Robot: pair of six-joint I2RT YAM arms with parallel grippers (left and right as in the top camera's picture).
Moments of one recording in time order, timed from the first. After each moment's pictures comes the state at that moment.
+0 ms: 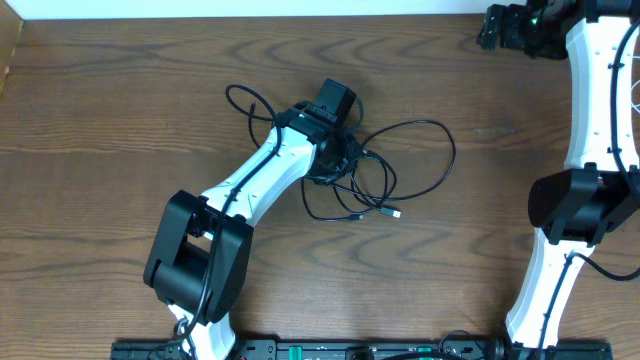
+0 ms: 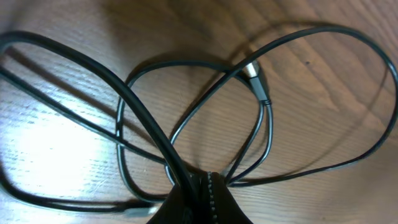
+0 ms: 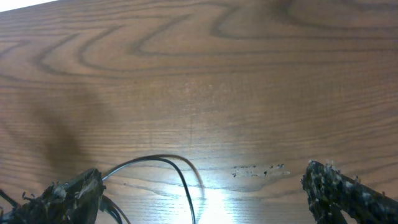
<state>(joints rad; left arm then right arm) -0.51 1.91 1.38 -0.72 0.24 -1.02 -0.07 2.28 2.52 -1.34 -0.19 0.09</state>
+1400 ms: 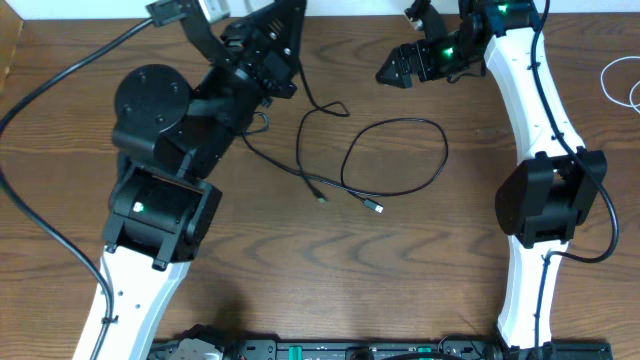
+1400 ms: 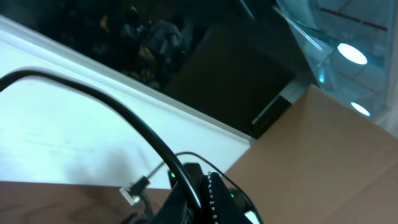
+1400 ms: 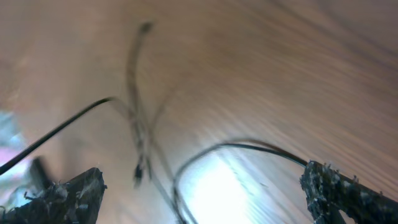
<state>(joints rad) -0.36 1.19 1.43 -0.10 0.22 -0.74 0.15 2.28 2.27 -1.20 -0.73 -0.22</state>
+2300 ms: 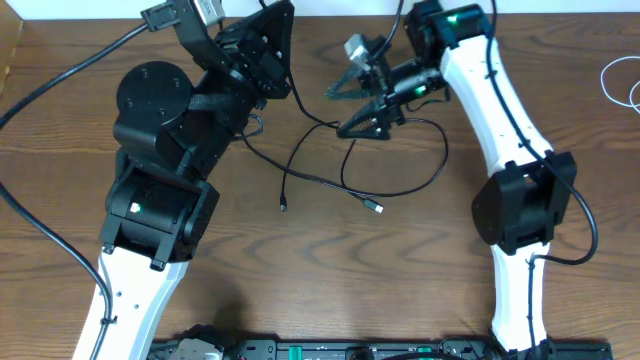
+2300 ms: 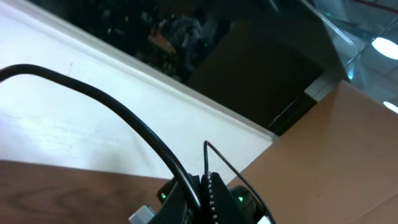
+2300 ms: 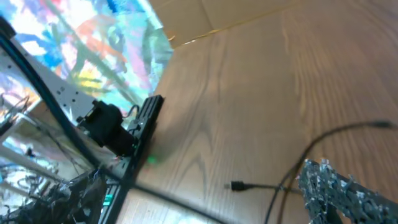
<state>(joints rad) -0.35 1.19 1.43 -0.19 0.17 -0.71 0.31 2.28 2.27 -1.59 -1.31 -1.17</state>
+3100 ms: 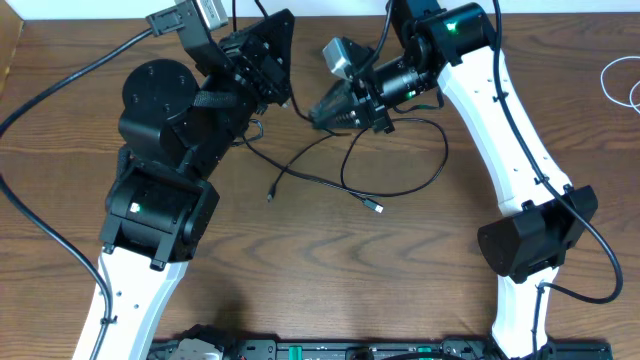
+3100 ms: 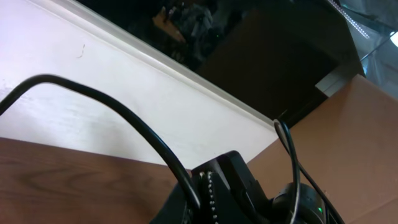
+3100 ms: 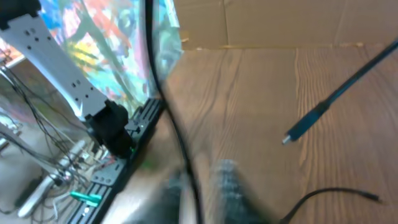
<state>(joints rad) -0.35 1.19 1.43 -0.24 0.17 -0.73 0.40 2.11 2.27 -1.50 -1.29 -1.14</state>
